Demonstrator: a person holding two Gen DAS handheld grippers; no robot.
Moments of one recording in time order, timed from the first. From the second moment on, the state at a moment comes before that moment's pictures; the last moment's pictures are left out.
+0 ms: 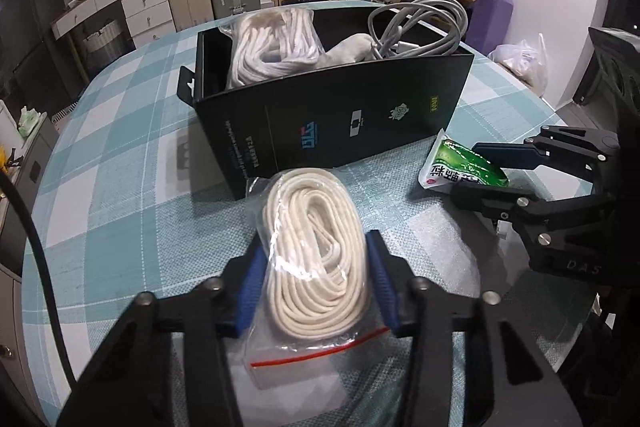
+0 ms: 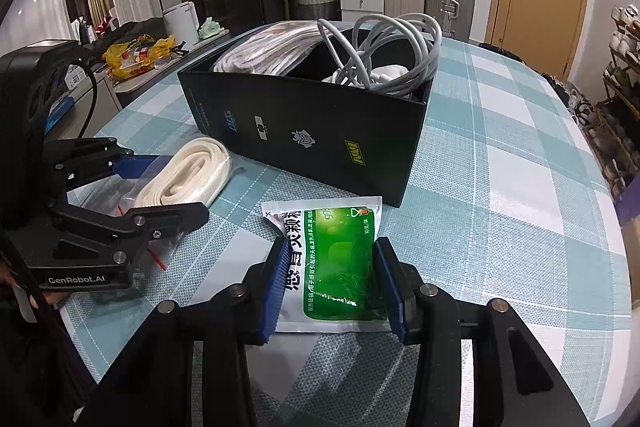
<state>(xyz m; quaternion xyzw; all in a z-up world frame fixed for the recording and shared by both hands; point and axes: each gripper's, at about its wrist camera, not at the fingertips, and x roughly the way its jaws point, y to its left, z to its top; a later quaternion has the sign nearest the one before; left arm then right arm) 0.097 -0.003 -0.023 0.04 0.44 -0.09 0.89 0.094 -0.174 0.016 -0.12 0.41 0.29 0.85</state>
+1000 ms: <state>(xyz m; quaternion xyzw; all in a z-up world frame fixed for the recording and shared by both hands) 0.077 0.017 0.030 -0.01 0.35 -0.10 0.93 0.067 -0.174 0.069 -0.07 0.32 0.35 0.88</state>
